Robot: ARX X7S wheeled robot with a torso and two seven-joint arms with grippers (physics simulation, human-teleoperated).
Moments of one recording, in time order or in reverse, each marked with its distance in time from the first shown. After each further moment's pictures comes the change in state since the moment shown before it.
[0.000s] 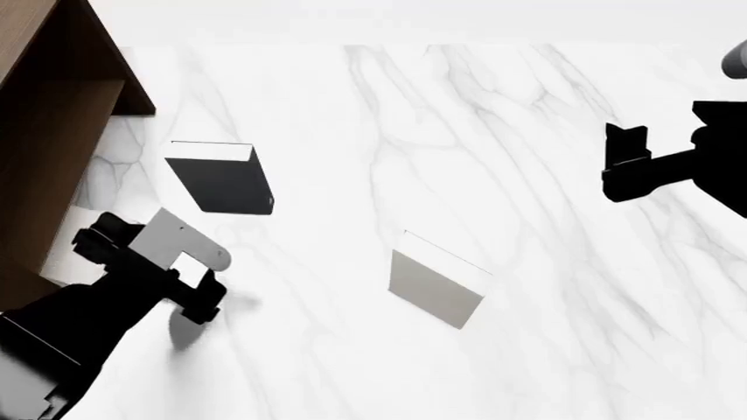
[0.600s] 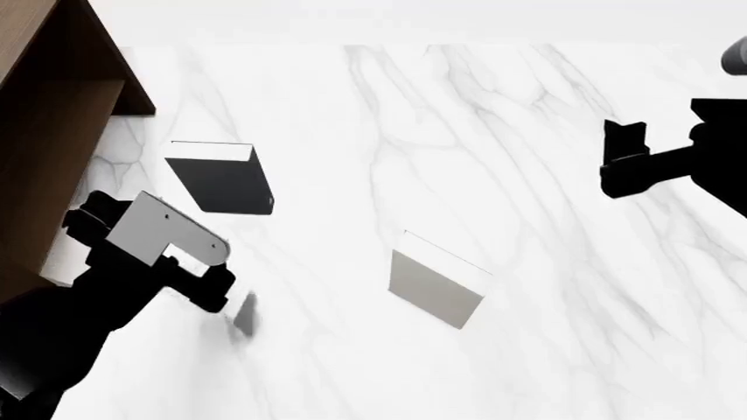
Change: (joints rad) left arm 0.063 -0.081 -0.131 0.285 -0.131 -0.012 -0.065; right arm 0.002 -0.012 0.002 0.011 -0.002 -0.006 0.002
